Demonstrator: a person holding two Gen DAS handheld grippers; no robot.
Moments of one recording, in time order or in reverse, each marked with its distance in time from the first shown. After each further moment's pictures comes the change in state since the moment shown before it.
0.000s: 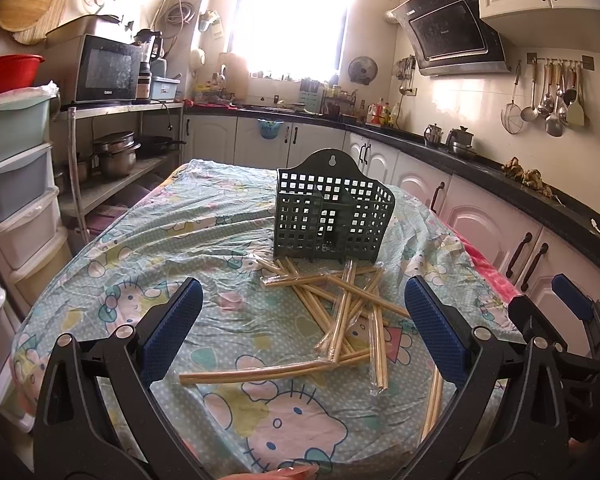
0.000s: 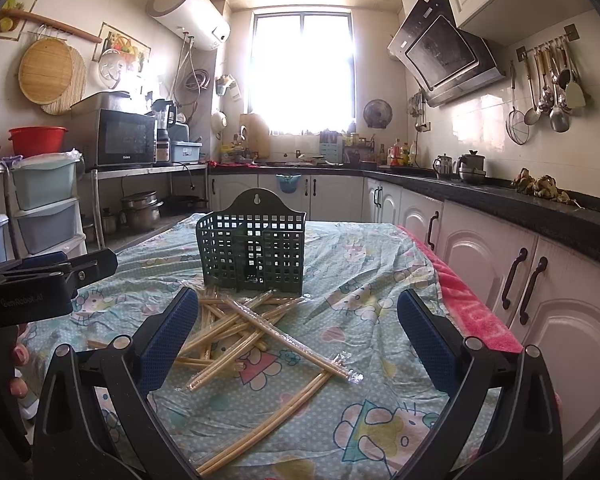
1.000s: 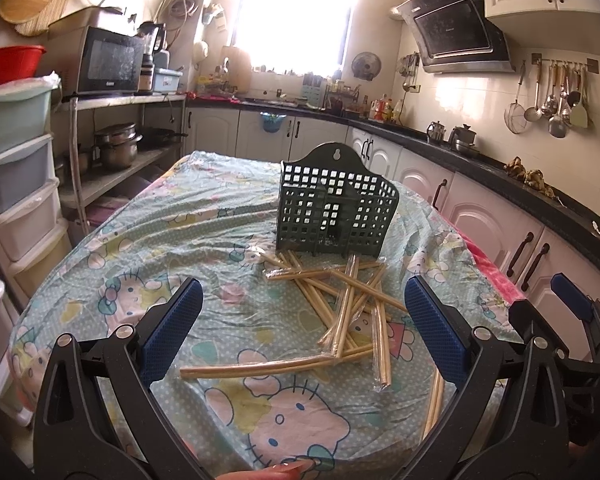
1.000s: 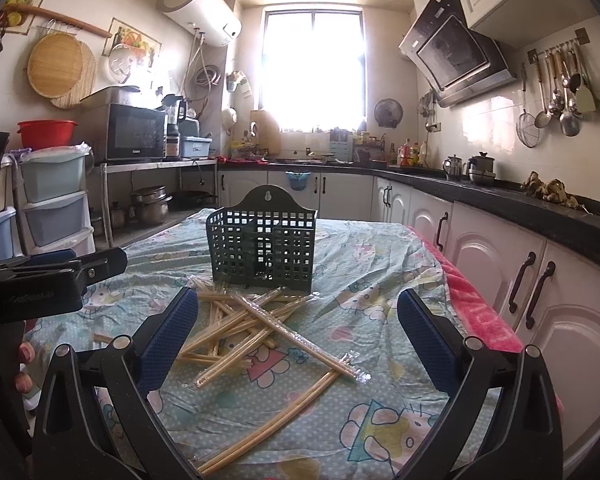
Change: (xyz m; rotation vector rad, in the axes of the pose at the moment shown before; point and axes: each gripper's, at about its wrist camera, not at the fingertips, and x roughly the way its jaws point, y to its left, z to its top) left arm 0.002 0.002 -0.006 -0.025 0.034 0.000; right arm 0.002 0.007 0.002 -0.029 0.016 0.045
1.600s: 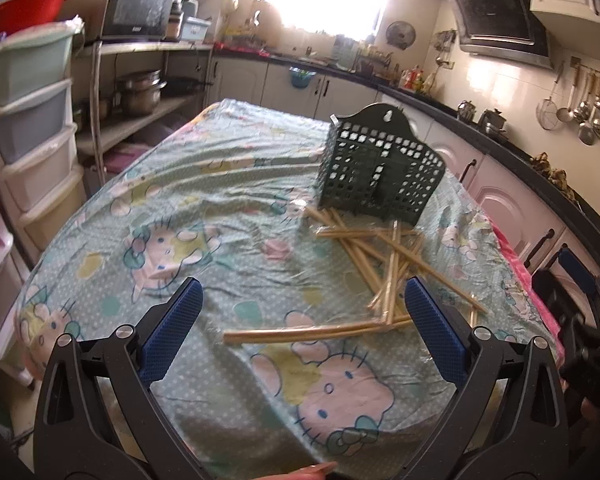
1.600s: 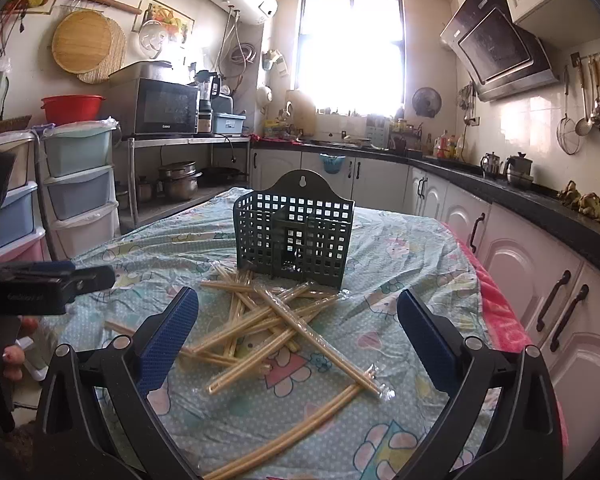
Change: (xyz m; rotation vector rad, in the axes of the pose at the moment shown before) left arm 0.013 0.052 -0.005 -0.109 0.174 0.048; right arm 0.033 0.004 0.013 -0.065 0.078 0.117
